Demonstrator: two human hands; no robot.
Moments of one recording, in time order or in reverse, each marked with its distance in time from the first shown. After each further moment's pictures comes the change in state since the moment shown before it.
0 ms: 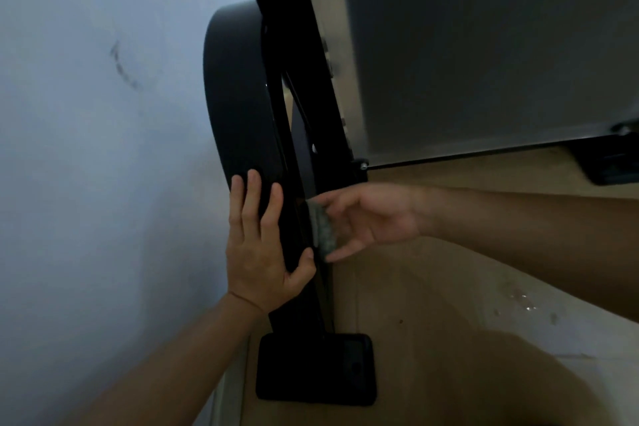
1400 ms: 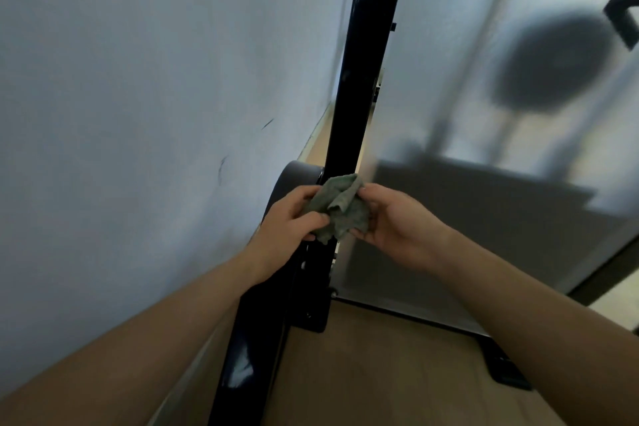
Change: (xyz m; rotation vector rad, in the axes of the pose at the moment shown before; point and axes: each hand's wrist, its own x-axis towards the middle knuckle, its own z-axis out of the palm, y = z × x) left_hand 0.161 0.035 -0.109 -1.130 -0.034 -0.538; right_hand -0.105 -0.150 0.140 -0.306 0.557 -0.523
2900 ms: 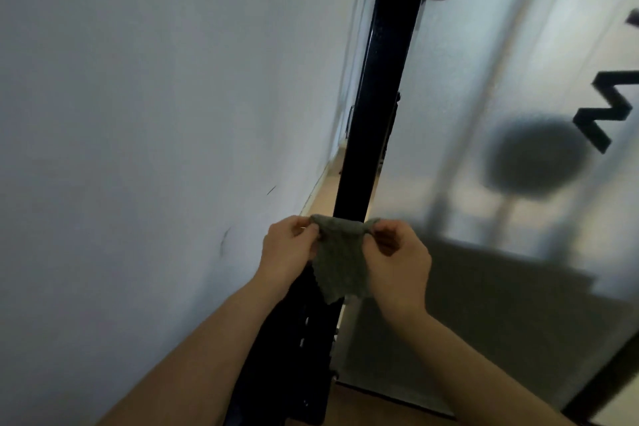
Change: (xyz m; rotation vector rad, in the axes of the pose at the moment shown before) left_hand 0.073 0.035 -0.013 -0.015 0.352 -0.118; right_hand 0.025 -0.010 0.019 -0.577 0.646 -0.844
